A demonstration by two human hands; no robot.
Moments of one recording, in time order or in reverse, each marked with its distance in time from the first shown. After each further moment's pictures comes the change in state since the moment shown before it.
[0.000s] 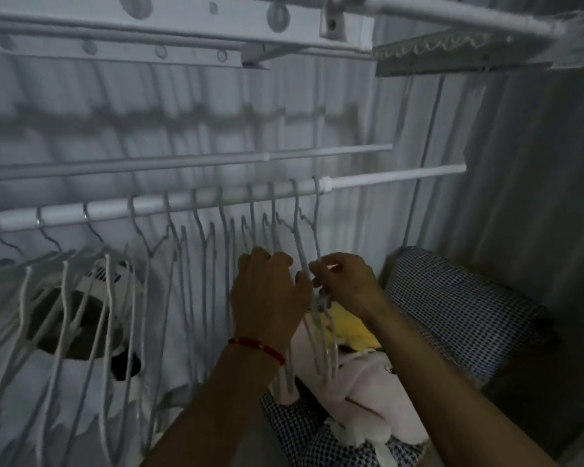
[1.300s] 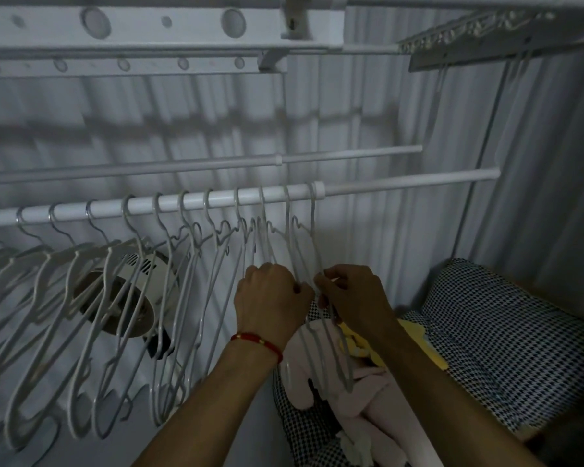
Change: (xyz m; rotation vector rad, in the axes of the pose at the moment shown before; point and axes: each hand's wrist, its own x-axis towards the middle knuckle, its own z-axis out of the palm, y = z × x) left_hand 0.014 0.031 0.046 0.275 -0.056 -0.121; right_hand 0.016 0.033 -0.030 0.144 -0.140 -0.218
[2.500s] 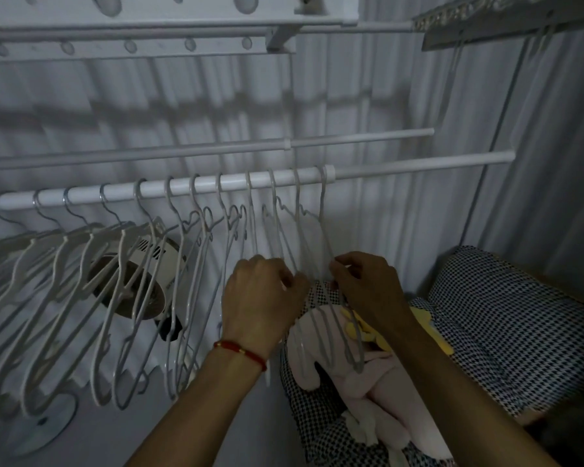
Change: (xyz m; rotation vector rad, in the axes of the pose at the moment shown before) left_hand -0.032 -0.017 -0.032 -0.184 0.106 -0.014; right_hand -0.014 0.000 0.003 -0.140 0.109 -0.034
